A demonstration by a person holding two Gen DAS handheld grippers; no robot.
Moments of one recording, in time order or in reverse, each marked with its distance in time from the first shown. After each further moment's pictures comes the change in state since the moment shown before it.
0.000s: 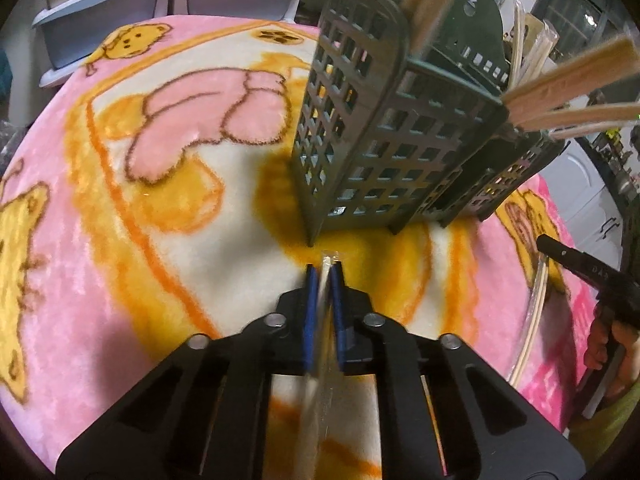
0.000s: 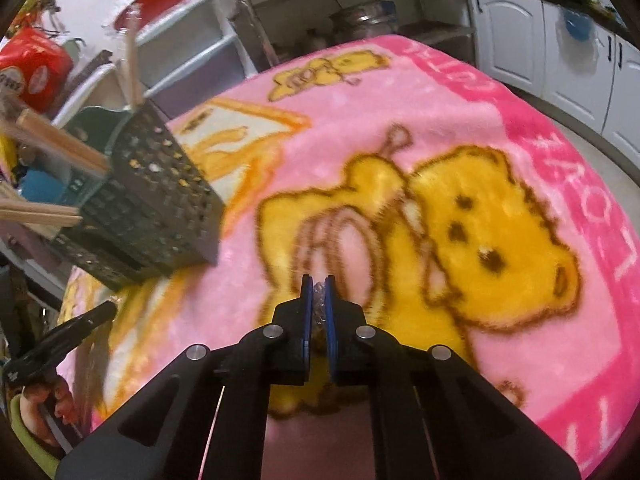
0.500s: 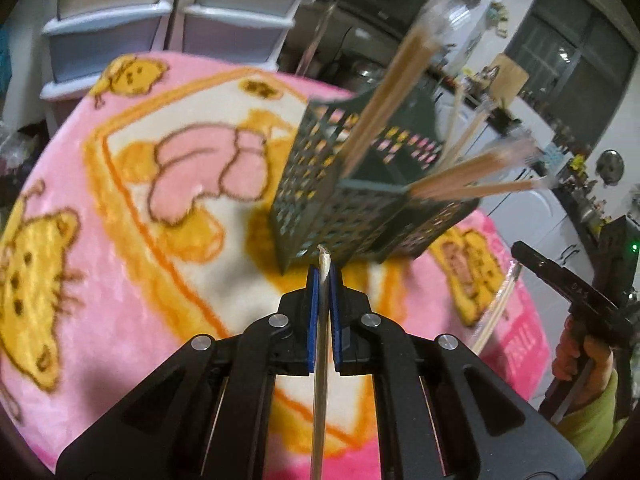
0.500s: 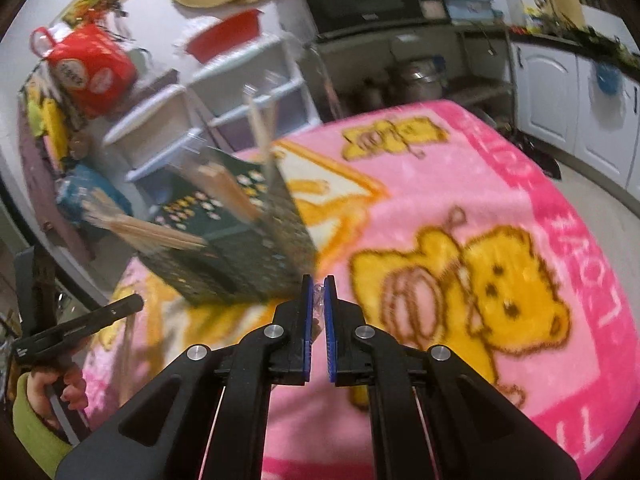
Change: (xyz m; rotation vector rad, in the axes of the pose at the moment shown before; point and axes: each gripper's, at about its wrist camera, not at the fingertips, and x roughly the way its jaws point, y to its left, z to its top) left arm -0.076 -0.005 0.008 -0.021 -0.141 -0.131; right arm -0.077 0.060 0.012 -0.142 -0.164 0.136
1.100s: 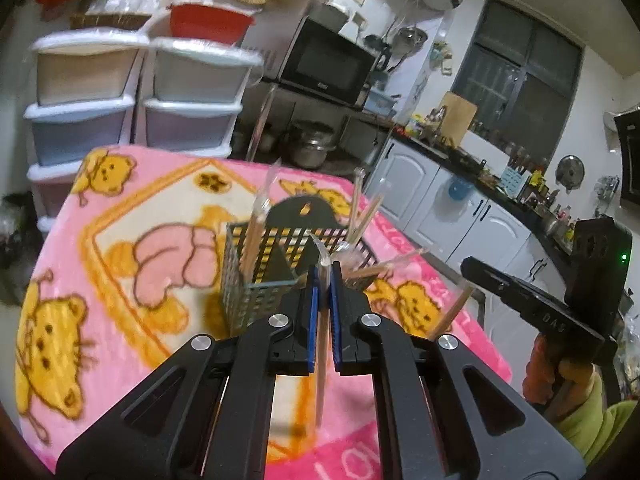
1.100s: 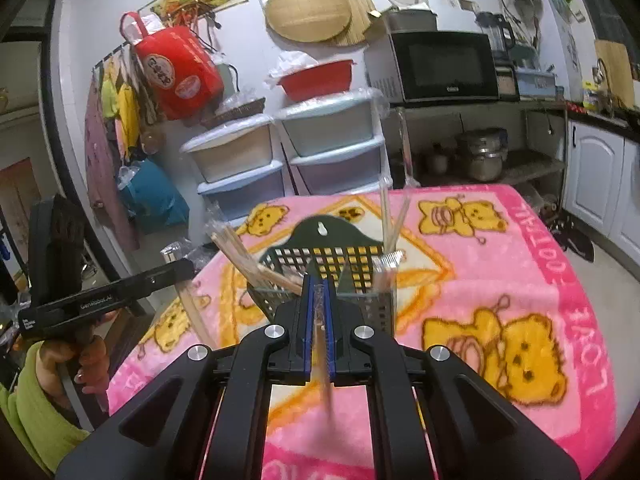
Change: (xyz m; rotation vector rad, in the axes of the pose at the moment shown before) left arm -0.080 -0.060 0.027 0.110 -0.224 -0.098; right arm -0.063 0.073 0.029 -0.195 -0.137 0.128
